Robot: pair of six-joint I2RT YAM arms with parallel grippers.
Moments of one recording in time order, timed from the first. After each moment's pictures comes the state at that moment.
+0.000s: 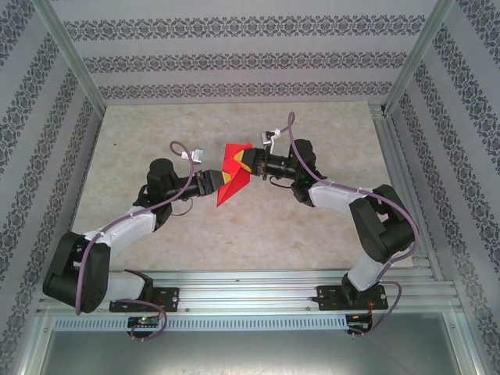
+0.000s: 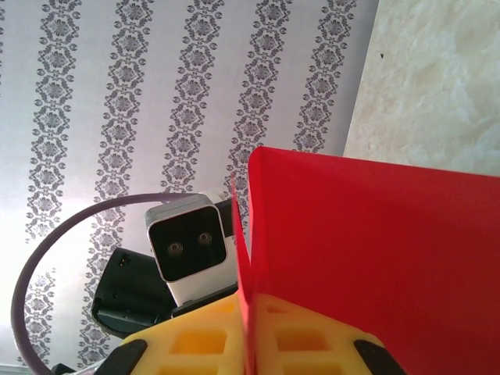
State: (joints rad) left arm -0.34 1.31 0.60 0.52 0.86 -0.94; right arm 0.51 1.69 0.90 0.79 -0.79 1.32
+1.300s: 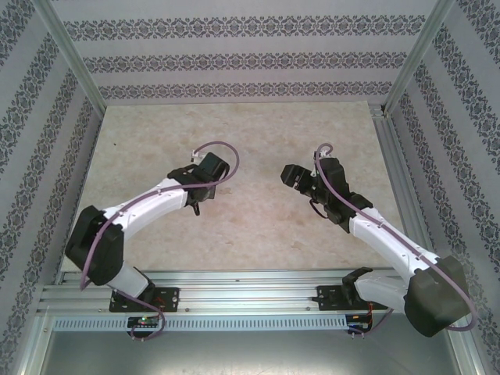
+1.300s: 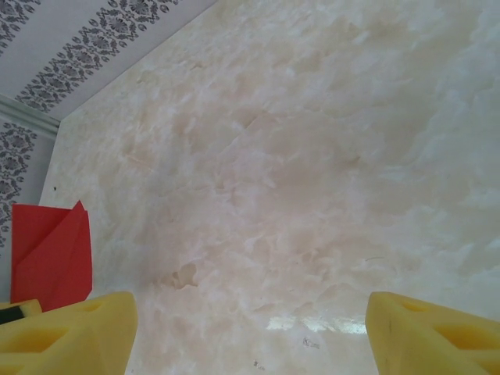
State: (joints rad) left arm -0.65 1.57 1.11 -0.70 -0.56 -0.46; right arm 0.44 1.13 0.70 -0.13 -0.05 0.72
